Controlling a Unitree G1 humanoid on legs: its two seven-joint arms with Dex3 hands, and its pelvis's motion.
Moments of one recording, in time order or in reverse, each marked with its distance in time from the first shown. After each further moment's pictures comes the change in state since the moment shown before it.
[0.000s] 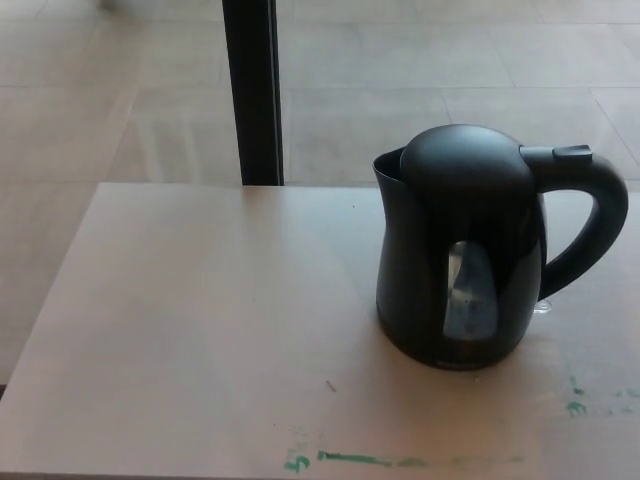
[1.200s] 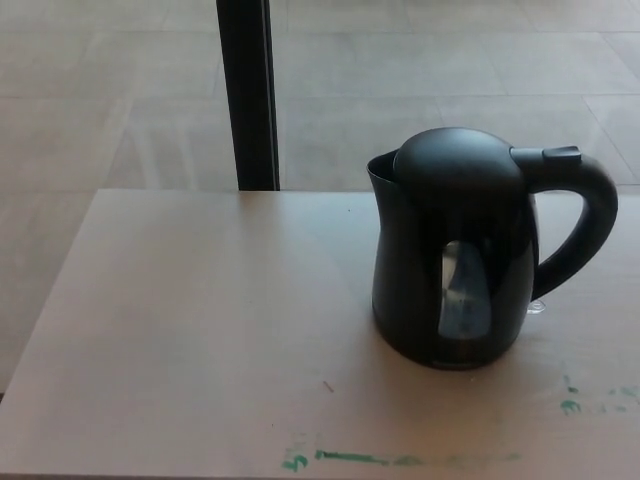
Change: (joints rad) left_arm -0.010 -0.001 0.002 0.007 0.000 0.000 0.003; right_arm 0.842 0.487 -0.884 0.256 0.307 -0.209 -0.325
